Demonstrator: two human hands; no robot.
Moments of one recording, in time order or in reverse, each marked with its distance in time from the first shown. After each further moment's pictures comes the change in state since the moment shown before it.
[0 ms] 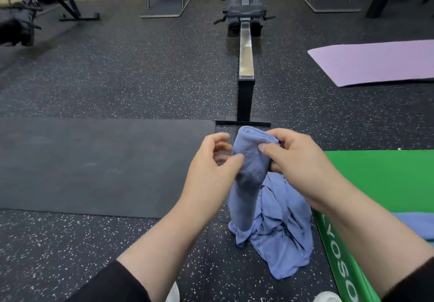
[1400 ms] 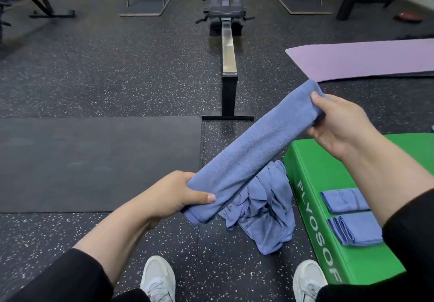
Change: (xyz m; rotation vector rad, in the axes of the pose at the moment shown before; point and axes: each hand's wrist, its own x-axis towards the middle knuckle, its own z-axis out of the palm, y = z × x) left_hand -0.036 -0.043 -0.074 0.247 -0.517 -0.296; right_hand 0.002 0.001 -0.084 0.583 0.342 0.090
